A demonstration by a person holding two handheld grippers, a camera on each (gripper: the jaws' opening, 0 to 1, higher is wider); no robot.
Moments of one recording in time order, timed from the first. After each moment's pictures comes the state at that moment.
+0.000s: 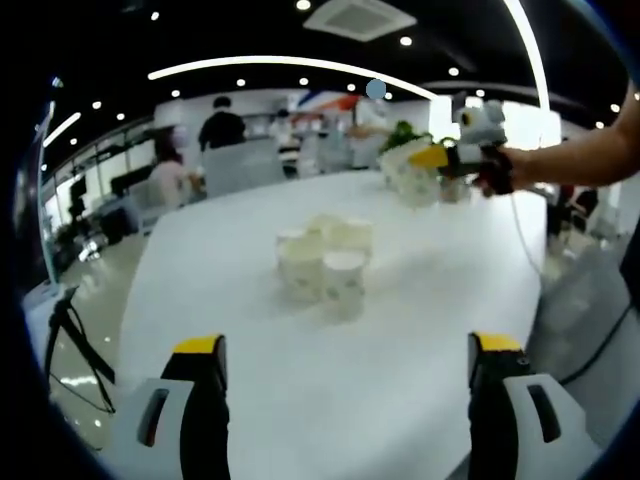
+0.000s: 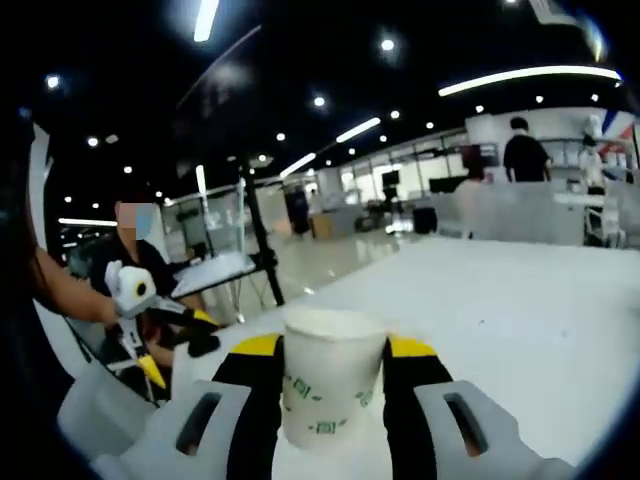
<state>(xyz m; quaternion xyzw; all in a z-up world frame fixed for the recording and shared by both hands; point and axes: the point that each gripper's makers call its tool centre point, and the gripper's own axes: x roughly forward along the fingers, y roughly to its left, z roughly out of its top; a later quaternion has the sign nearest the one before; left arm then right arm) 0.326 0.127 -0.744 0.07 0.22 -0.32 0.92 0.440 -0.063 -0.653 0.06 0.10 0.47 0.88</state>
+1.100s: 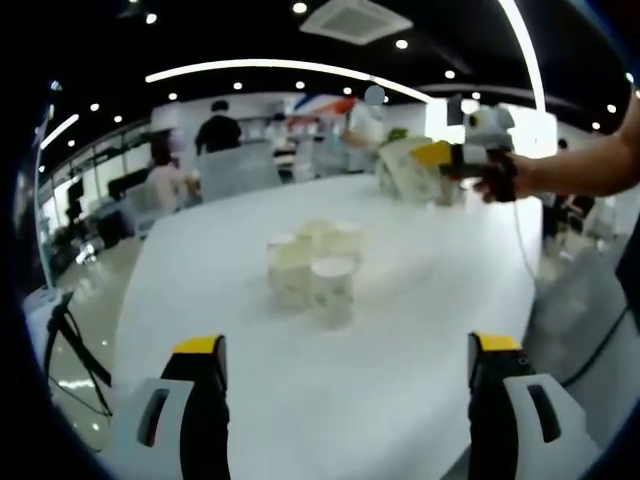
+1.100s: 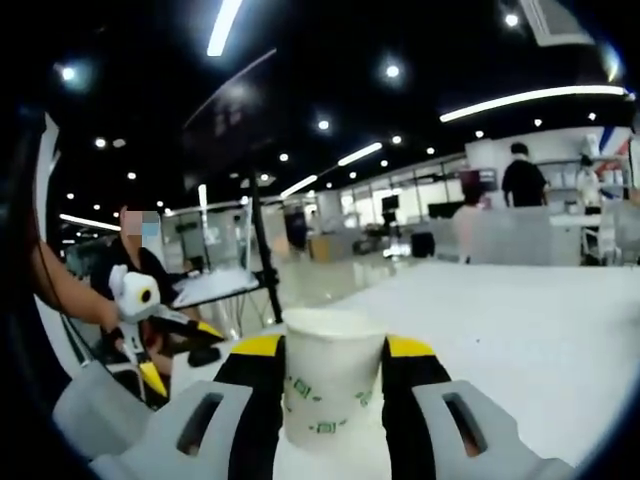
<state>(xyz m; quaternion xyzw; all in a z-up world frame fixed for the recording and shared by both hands) 0.321 0.115 -0.741 0.06 0.21 -0.33 0.92 0.420 -0.069 -0.648 0.05 0.07 0.46 0.88</state>
